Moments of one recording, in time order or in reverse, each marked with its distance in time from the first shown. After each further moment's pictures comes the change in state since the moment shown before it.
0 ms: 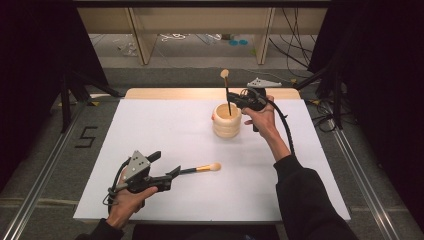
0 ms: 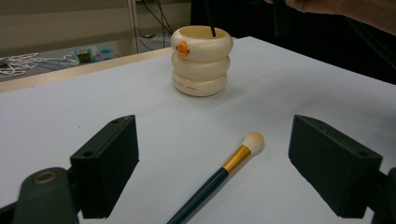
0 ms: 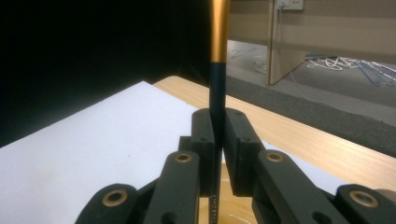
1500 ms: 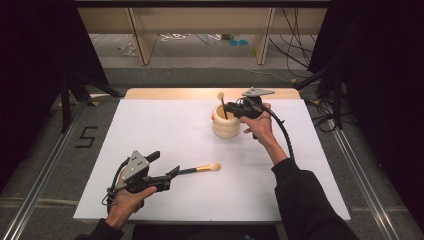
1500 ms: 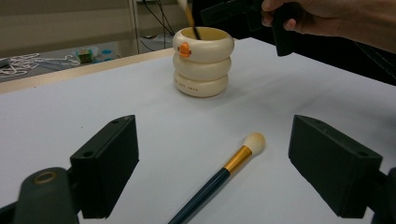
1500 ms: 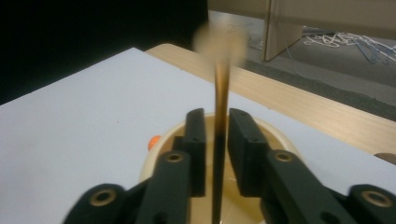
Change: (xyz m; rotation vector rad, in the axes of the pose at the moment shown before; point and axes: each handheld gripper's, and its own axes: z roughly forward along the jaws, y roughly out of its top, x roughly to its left) left arm 0.001 0.000 -0.002 -0.006 0.002 -0.006; right arm 0.004 -0.025 0.010 0.093 -0.028 -0.008
